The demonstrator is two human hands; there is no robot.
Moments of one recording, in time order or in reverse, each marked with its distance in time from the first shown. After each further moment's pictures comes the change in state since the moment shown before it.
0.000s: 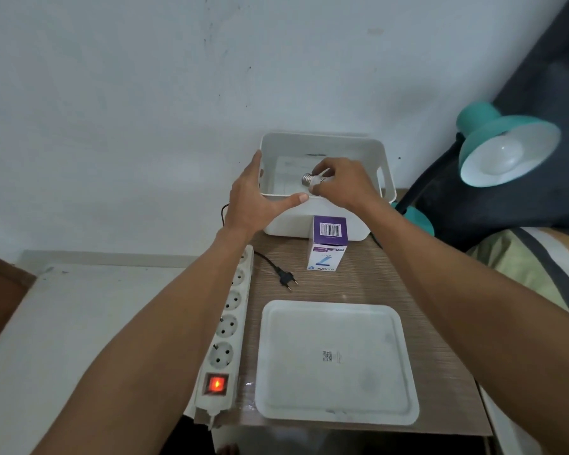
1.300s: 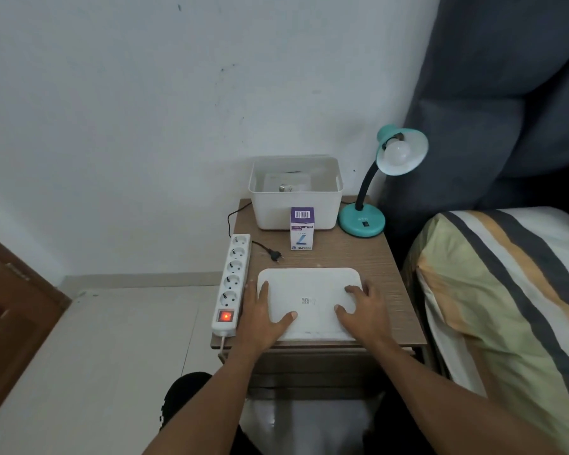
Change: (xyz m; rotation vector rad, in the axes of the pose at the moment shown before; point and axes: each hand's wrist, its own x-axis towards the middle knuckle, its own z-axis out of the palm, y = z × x) left_hand -0.298 0.040 0.014 0.353 -0.318 -0.362; right_hand -0.331 0.103 0.047 -0.112 0.115 0.263
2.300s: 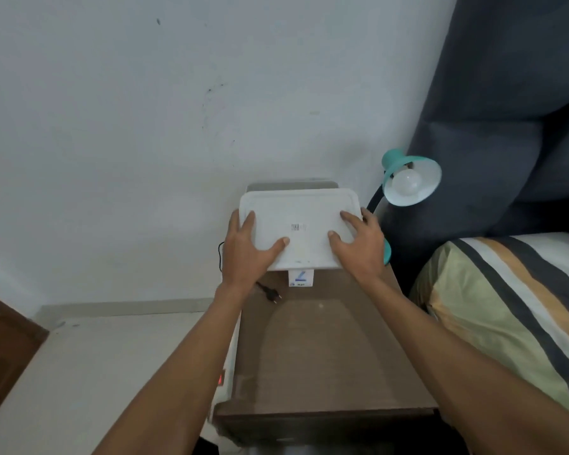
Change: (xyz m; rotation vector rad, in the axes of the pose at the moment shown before) left_hand 0.163 0.090 -0.117 -0.119 0.433 0.203; right_hand 0.160 -0.120 -0.086 0.338 0.331 -0.113
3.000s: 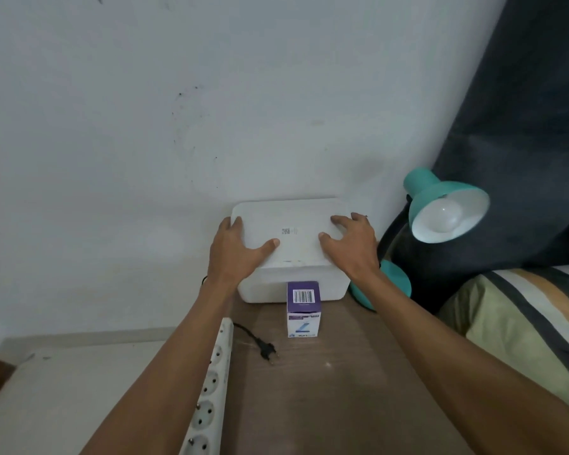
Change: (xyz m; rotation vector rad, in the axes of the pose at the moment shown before) left_hand 0.126 -0.035 0.048 0.086 -0.172 -0.064; right_hand 0.114 0.008 0.068 -0.078 -0.171 0.093
